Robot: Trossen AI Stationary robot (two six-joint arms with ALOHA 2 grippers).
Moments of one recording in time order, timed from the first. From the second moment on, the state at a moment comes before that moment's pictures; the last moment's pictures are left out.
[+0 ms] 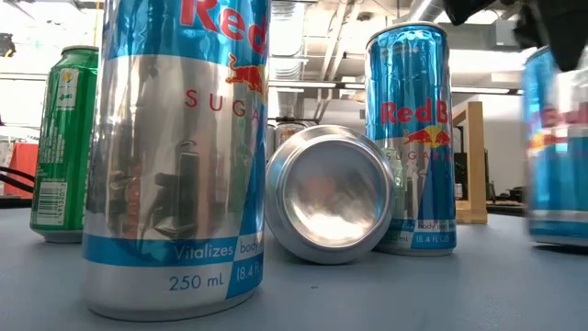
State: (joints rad) left arm -0.15 1.00 0.96 -0.58 0.09 0.14; right arm 0.46 1.66 1.39 -1.21 0.00 1.13
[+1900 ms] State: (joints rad) left arm 0.06 1.00 0.96 -0.52 0.12 0.27; right arm -0.54 1.85 1.71 -1.21 0.25 -1.06
